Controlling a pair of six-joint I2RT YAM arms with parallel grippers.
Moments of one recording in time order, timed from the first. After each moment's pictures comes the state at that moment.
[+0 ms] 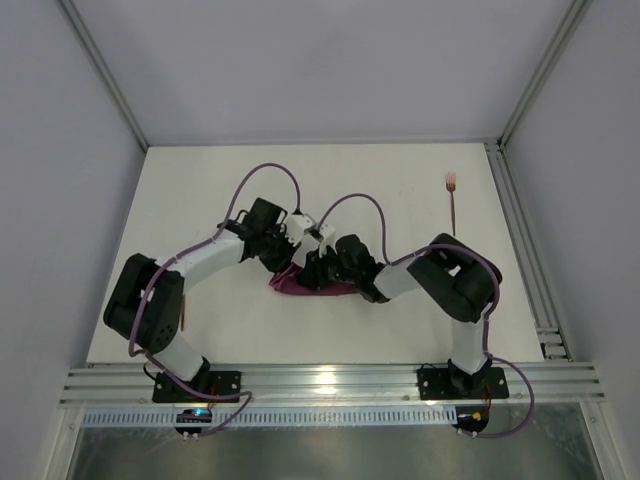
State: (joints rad) left arm -0.50 1.61 0.99 -0.45 0.30 0.31; right arm 0.79 1.92 0.76 0.74 -0.34 0.36
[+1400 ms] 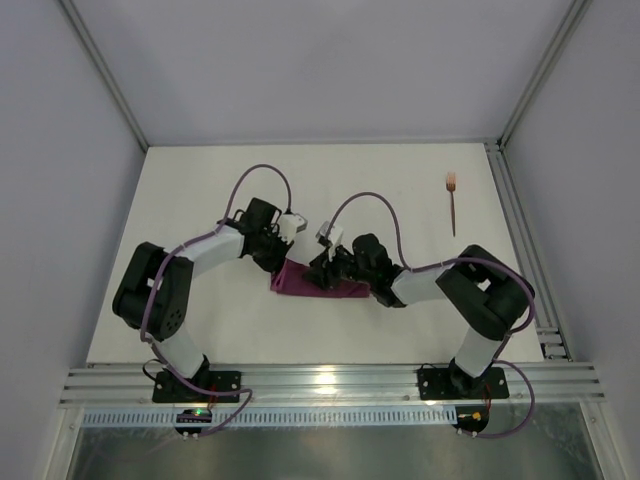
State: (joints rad) left arm -0.44 1.69 1.00 -0.42 0.27 0.28; right arm 0.76 1.73 0.64 0.76 -0.39 0.06
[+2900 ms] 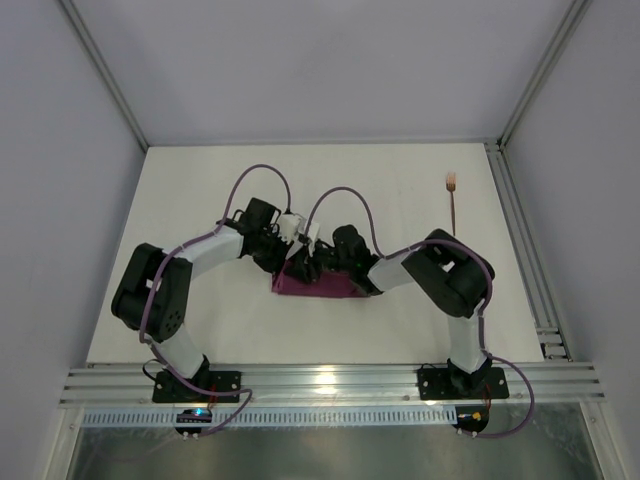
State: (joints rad) left arm -0.44 1.69 0.99 -0.43 0.30 0.26; right arm 0.77 1.97 0.84 0.85 -0.52 -0.04
